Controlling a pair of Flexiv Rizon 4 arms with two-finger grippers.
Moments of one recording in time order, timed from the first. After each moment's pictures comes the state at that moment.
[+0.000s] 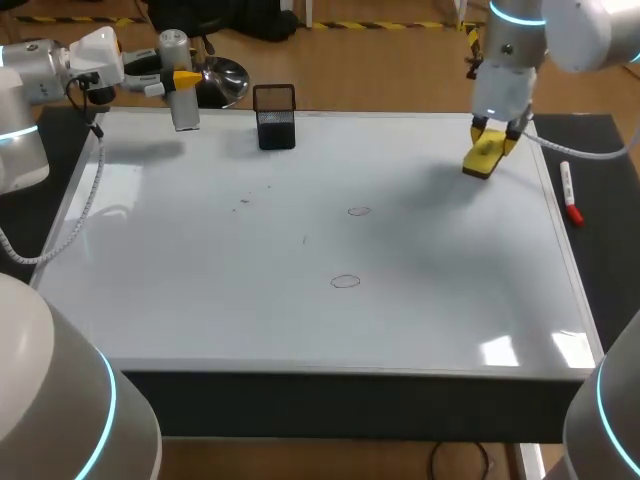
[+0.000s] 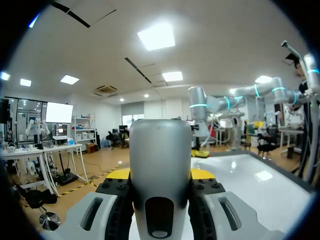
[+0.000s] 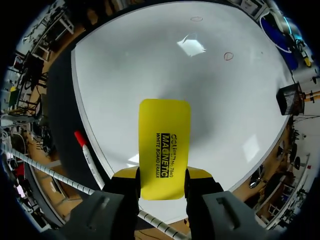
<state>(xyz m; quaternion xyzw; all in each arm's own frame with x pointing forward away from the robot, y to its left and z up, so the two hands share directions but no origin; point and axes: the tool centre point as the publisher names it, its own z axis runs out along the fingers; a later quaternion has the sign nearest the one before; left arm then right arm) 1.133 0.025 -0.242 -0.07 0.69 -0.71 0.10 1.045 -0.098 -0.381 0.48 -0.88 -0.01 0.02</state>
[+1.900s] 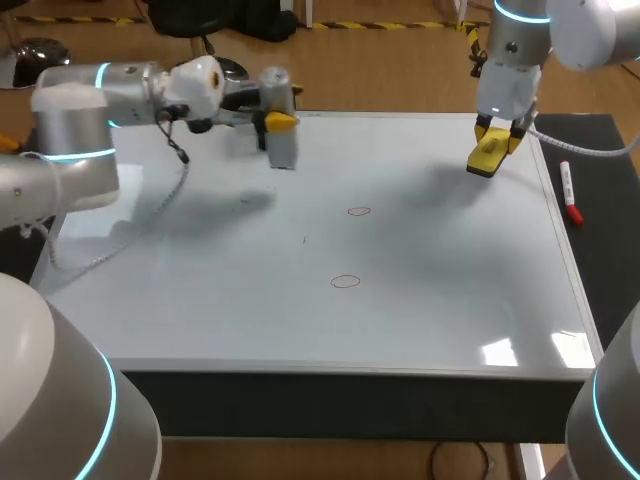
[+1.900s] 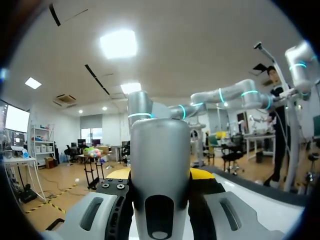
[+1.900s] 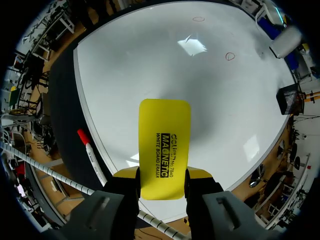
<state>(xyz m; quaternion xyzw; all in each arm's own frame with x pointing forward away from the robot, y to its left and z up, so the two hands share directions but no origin) 0.980 -0.164 -0.216 0.07 0.64 -0.76 -0.03 1.044 -0.102 -0.376 0.48 -0.88 -0.01 0.02</state>
